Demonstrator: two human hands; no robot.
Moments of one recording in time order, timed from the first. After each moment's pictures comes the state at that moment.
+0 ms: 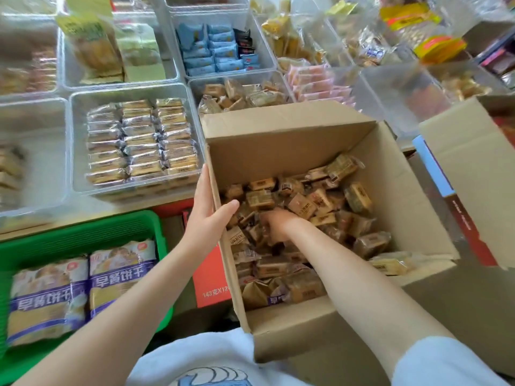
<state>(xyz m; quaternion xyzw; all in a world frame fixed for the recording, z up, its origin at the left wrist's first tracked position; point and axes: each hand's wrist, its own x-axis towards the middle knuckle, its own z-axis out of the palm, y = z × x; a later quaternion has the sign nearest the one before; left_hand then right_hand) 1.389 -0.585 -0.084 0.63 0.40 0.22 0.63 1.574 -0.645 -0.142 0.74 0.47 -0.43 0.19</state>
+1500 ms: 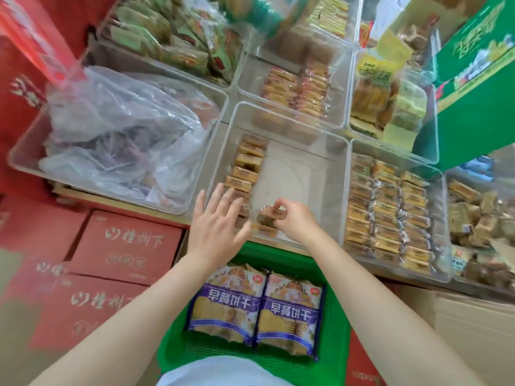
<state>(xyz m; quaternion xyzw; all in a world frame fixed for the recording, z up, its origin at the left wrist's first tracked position) 0.952 -0.292 -0.207 0.81 0.57 0.04 0.15 1.161 -0.268 -0.196 0.75 0.56 -0.34 0.07</state>
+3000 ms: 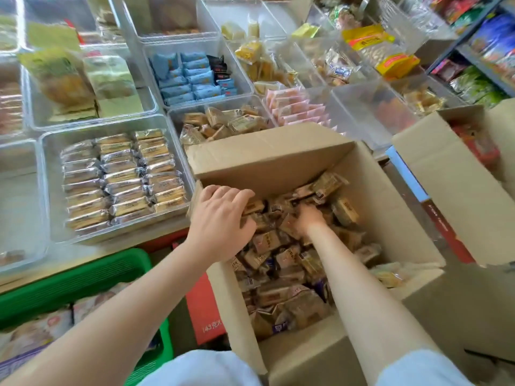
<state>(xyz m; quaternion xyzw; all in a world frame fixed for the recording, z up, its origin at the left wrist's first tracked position) 1.435 -0.534 -0.063 0.95 0.24 0.07 0.16 1.661 -0.652 -0.164 0.93 0.21 -0.31 0.01</state>
